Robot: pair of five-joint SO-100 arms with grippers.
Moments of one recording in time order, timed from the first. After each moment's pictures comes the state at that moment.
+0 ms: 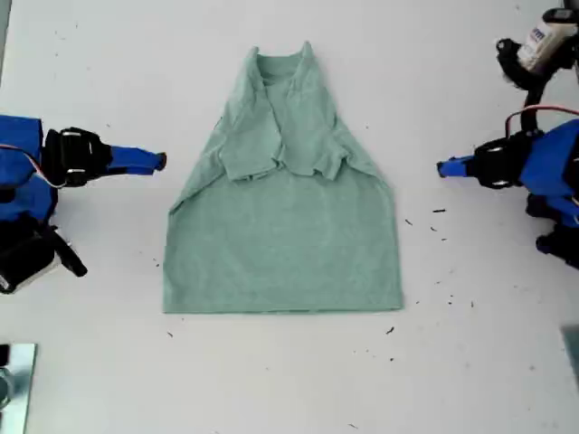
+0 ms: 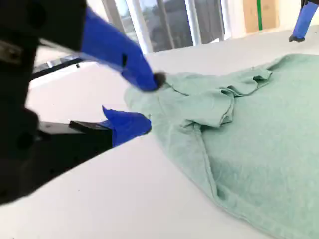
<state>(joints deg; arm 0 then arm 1) -21.3 206.0 185.2 58.6 12.0 30.6 200.2 174.4 77.2 -38.2</state>
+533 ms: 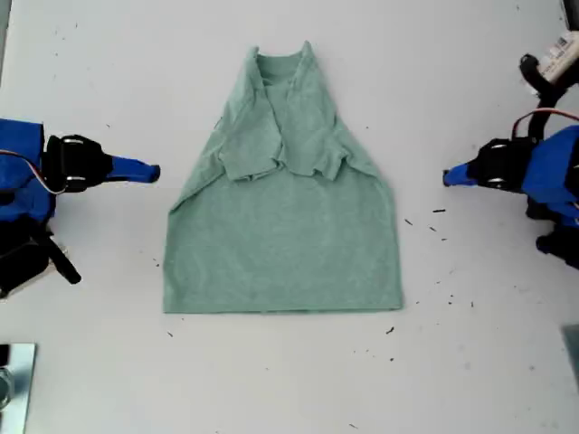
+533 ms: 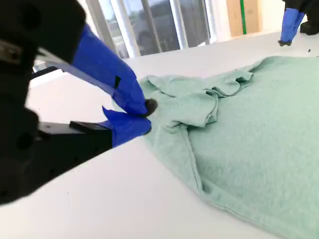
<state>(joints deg) -17.9 206.0 185.2 58.6 12.0 26.4 200.8 174.2 80.4 -17.6</state>
